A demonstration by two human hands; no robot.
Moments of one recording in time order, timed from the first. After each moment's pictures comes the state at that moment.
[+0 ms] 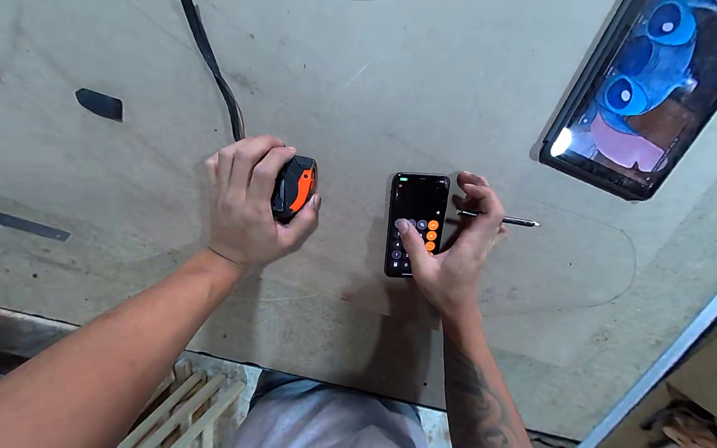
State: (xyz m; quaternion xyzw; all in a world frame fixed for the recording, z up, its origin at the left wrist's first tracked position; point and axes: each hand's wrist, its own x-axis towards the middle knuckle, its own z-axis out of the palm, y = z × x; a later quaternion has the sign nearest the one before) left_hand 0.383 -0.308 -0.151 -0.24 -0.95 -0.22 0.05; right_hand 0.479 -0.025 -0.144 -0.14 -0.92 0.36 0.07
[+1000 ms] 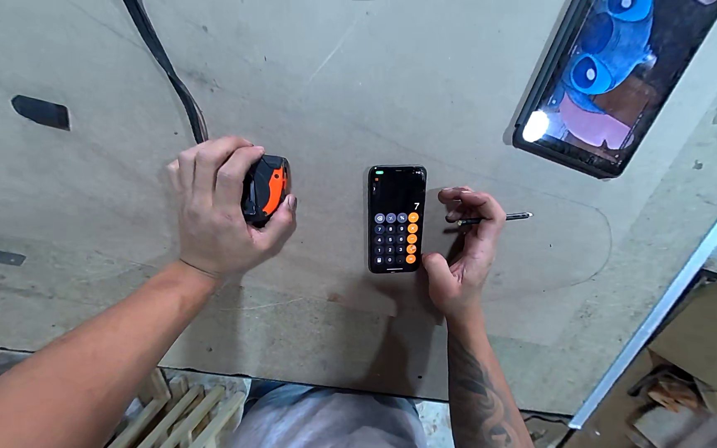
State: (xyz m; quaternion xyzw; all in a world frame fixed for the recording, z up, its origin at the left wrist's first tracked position) left_hand 0.380 -0.309 -0.153 -0.24 -0.94 -0.22 0.05; right_hand 0.493 0.009 -0.149 -0.07 -0.84 0.53 0.12
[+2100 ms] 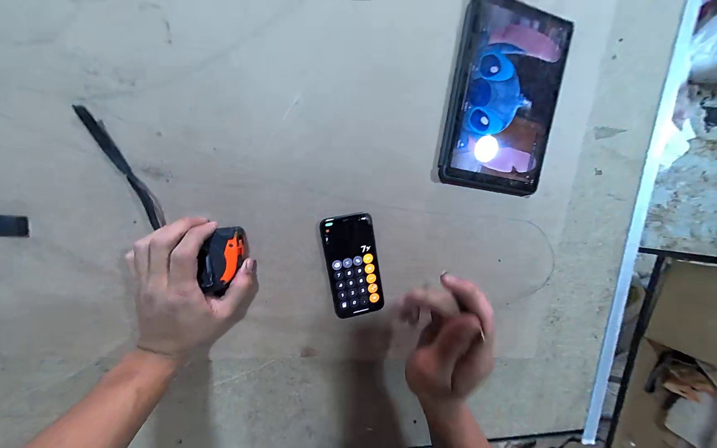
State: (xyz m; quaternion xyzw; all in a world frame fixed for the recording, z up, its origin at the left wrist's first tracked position) left_hand 0.381 -0.305 -0.152 -0.24 -0.94 -0.22 0.05; right_hand 0.529 -0.018 -0.094 -0.18 -0.77 0.56 0.26
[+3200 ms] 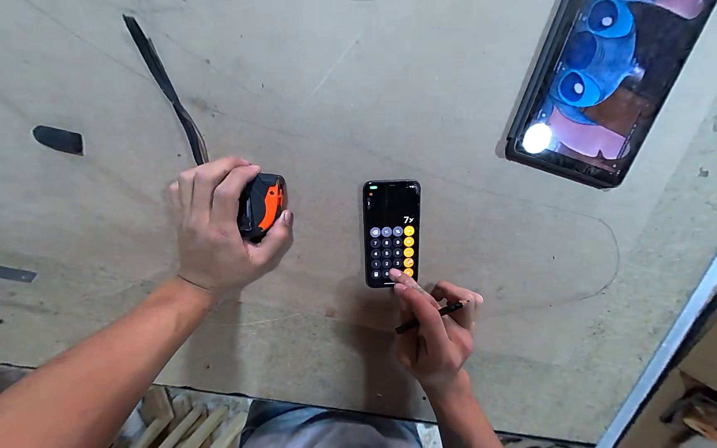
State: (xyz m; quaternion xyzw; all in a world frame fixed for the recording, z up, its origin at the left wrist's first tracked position) left_hand 0.382 -0.309 -0.155 -0.24 -0.94 -0.22 0.05; right_hand 0.562 -0.038 -0.129 -0.04 -0.93 0.32 0.17
